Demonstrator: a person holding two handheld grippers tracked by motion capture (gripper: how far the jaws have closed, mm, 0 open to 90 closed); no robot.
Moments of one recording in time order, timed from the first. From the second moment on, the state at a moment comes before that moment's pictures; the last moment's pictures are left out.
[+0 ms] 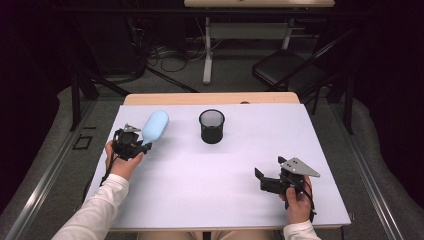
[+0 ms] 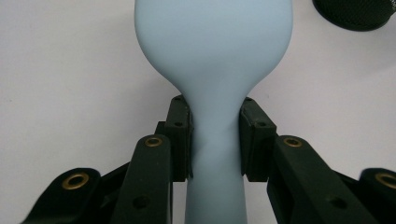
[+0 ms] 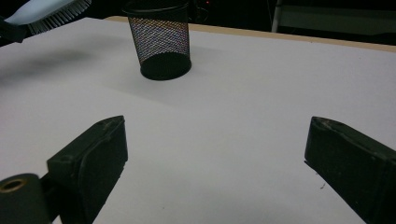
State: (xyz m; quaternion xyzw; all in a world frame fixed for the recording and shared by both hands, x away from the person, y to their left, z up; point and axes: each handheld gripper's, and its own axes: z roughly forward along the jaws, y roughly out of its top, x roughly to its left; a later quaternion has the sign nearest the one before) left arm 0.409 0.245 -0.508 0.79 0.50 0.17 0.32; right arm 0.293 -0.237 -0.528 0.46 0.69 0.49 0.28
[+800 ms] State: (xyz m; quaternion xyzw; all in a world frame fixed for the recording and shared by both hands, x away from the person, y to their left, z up) left arm 0.400 0.211 -0.479 0.79 0.46 0.18 0.37; right arm 0.293 -0.238 -0.528 0.46 0.69 0.49 0.28
